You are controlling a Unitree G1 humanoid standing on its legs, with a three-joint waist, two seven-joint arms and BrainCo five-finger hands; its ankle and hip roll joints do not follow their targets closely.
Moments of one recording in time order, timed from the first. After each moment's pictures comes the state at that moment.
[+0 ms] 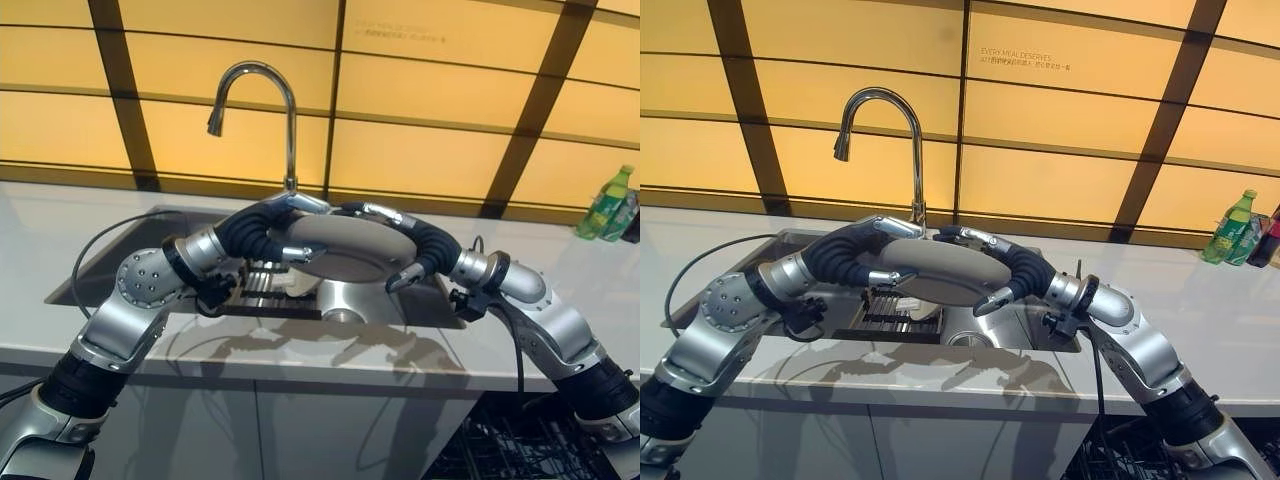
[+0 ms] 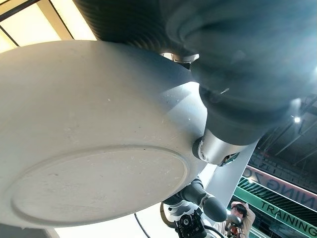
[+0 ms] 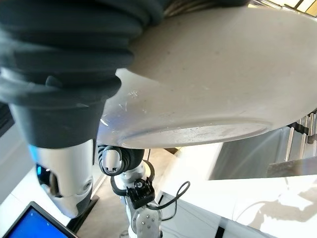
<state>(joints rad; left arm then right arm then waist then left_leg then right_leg) -0.41 0.85 -0.22 -0.29 -0.43 -0.25 -0.49 -0.42 -0.73 0.31 -0.24 0.66 0.01 0.56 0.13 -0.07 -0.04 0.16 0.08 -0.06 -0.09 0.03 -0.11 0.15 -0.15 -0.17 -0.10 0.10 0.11</state>
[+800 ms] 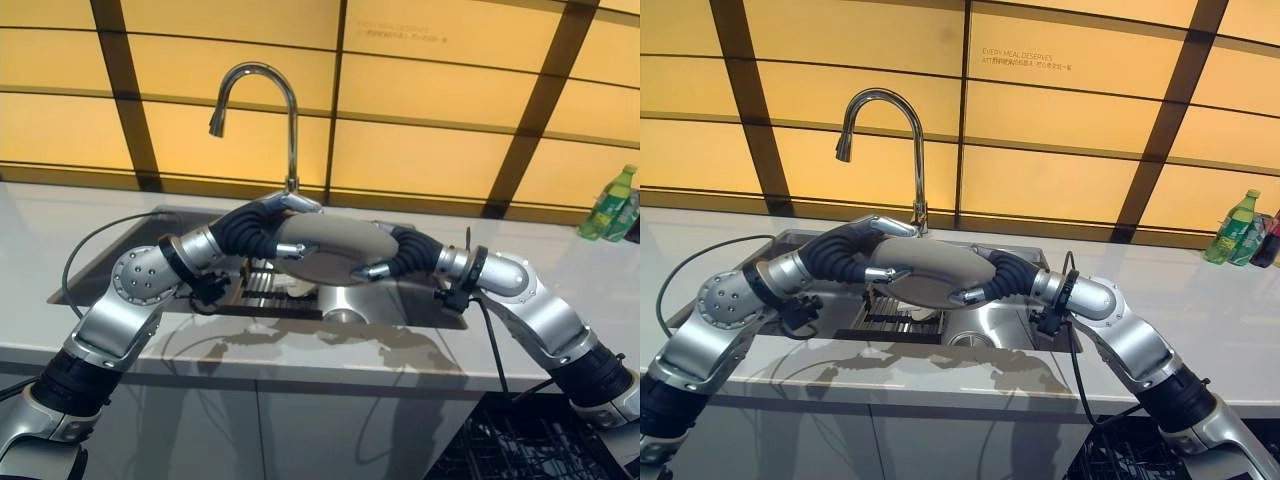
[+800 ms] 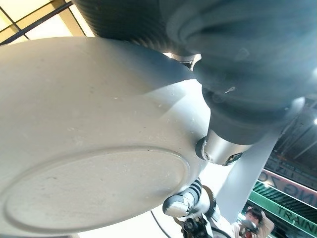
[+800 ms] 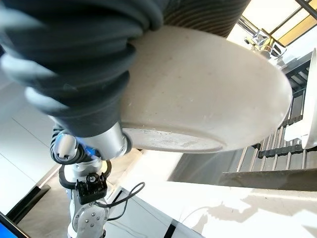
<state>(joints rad) -0.41 0.86 -0.21 -0.25 -0.43 -0.22 -0.47 -0.49 -0.73 0.37 -0.26 0.44 0.10 0.49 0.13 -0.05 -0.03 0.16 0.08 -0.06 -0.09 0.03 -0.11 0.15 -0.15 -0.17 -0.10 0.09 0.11</state>
